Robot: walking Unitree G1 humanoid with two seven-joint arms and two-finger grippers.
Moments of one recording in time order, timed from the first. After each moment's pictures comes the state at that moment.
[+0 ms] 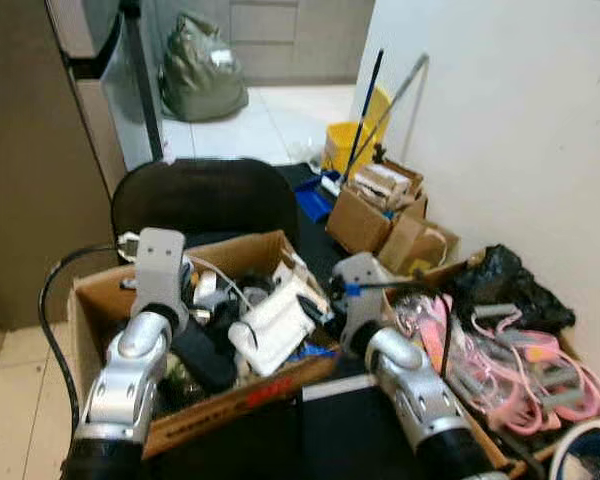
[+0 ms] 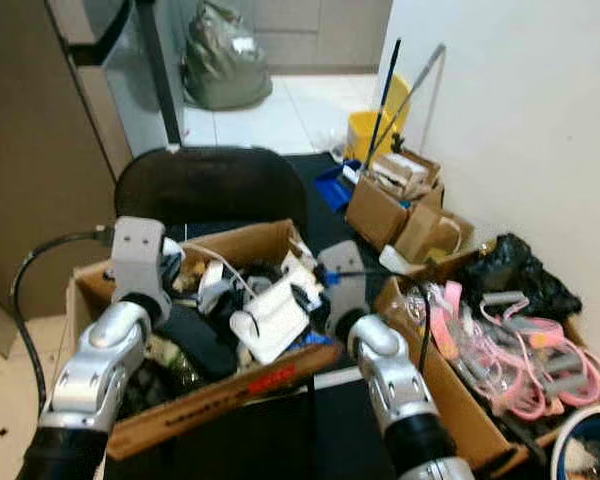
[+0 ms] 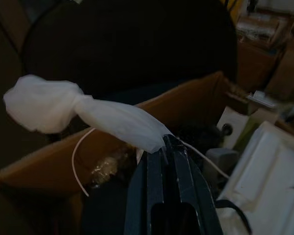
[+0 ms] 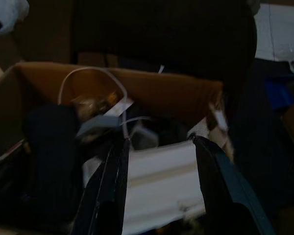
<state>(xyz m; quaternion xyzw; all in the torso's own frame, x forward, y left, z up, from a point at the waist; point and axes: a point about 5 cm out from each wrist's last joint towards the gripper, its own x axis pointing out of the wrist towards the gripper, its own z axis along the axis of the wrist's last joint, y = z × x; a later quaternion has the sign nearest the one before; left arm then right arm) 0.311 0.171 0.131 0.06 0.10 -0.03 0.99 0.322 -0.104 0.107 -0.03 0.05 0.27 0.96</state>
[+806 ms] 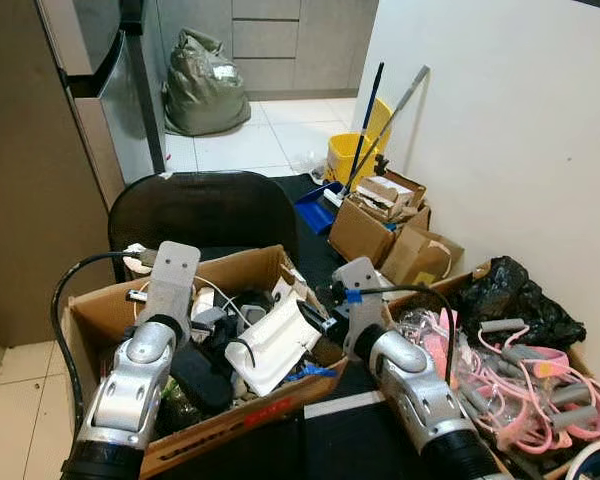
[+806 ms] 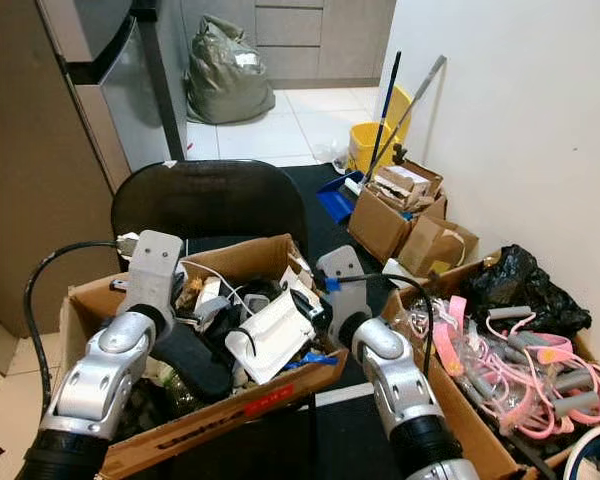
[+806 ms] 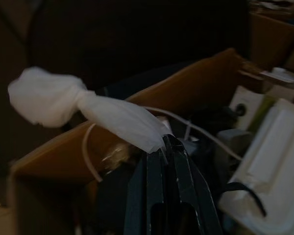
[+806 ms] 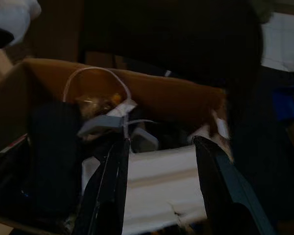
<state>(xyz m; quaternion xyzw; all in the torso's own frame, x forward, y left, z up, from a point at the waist) 0.306 0.169 0.121 0.11 0.14 -0.02 0.98 0.318 -0.106 0.101 -0.03 0.05 0.29 0.95</state>
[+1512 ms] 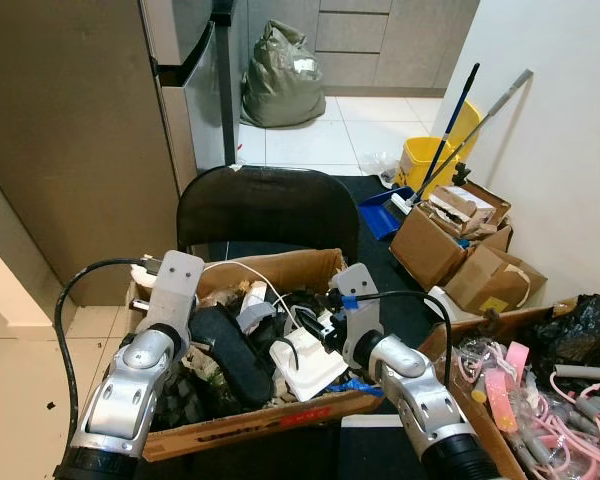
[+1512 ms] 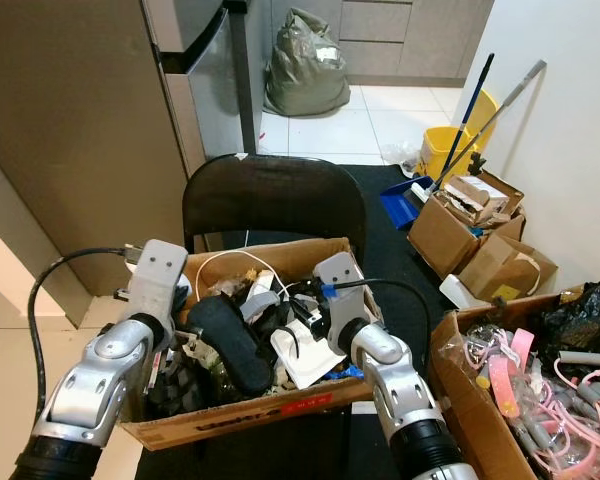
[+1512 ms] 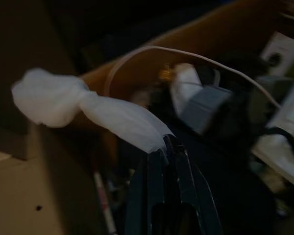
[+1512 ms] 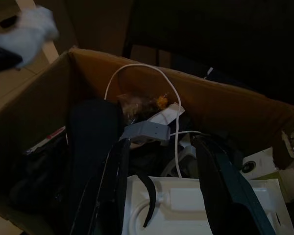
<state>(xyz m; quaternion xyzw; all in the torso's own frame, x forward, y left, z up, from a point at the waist) 0.297 0.164 0.108 0.10 0.21 -0.10 0.97 0.314 -0.103 0.096 -0.04 0.07 0.30 0.95</state>
